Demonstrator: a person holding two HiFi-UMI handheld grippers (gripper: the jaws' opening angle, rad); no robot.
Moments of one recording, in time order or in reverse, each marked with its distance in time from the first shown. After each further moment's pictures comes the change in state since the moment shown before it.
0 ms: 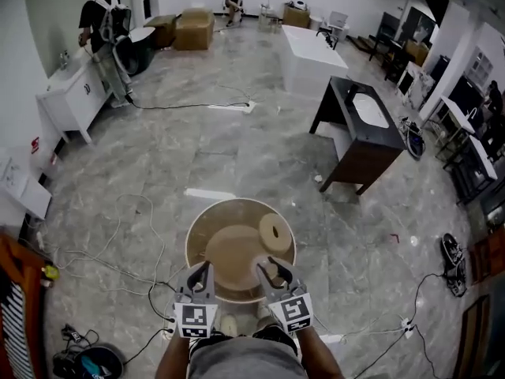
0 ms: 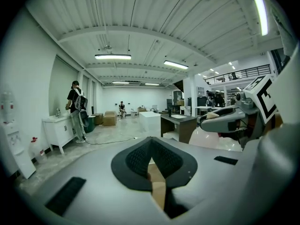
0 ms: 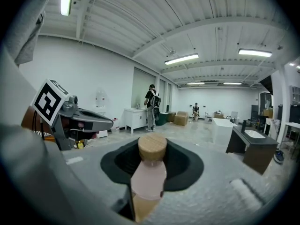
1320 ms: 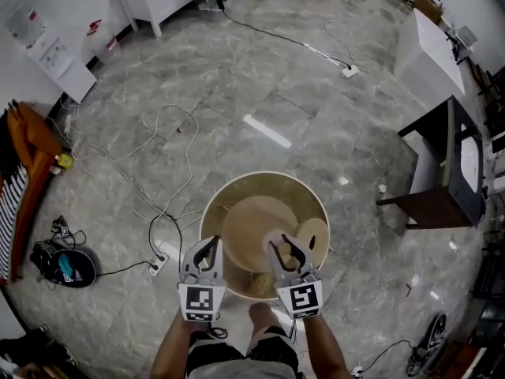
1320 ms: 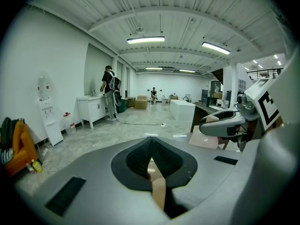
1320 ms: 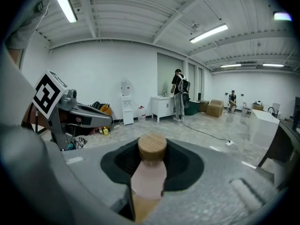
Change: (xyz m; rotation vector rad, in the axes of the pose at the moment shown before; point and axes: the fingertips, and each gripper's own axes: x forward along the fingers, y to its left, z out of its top) left arm 0.163 0.110 -0.111 -0.203 0.169 0.391; right arm 0.260 -0.051 -0.095 -0.075 0.107 0.432
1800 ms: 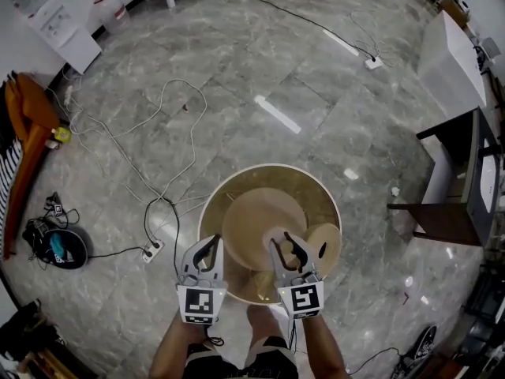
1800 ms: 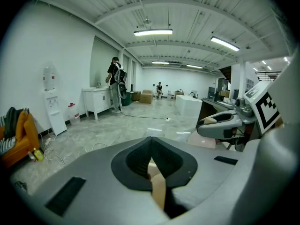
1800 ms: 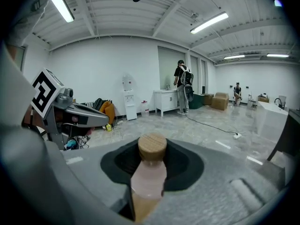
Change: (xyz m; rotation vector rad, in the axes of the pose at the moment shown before) left arm 0.060 0.027 -0.081 -0.061 0.064 0.055; right arm 0.085 -0.006 -0.080 0.023 0.059 0.069
